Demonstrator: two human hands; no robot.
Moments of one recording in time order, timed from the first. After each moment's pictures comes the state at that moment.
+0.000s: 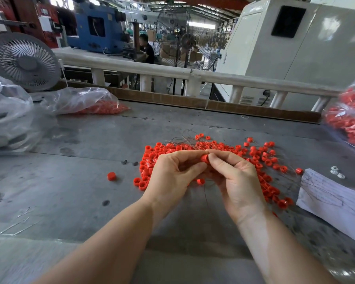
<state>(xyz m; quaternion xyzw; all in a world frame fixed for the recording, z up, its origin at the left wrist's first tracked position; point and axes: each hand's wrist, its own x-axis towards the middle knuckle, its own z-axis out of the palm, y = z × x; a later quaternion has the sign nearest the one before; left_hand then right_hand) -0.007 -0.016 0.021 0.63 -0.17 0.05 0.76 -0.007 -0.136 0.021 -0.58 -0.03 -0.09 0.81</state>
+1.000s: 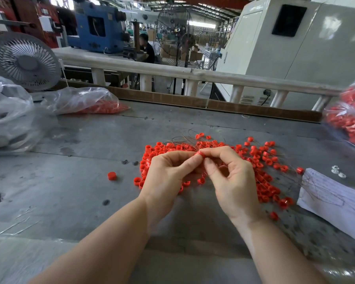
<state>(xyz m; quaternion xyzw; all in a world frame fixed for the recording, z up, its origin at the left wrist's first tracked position) -0.006 -0.012 0.021 0.56 -0.09 -0.01 0.82 -0.012 -0.135 0.020 -0.79 -0.16 -0.31 0.51</state>
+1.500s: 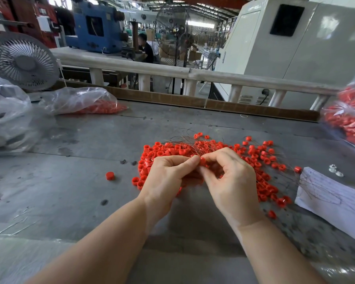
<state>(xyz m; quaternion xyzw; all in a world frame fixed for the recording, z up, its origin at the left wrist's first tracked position) -0.006 -0.014 0.022 0.58 -0.07 -0.05 0.81 -0.014 -0.140 0.021 -0.83 -0.20 -0.41 0.32</state>
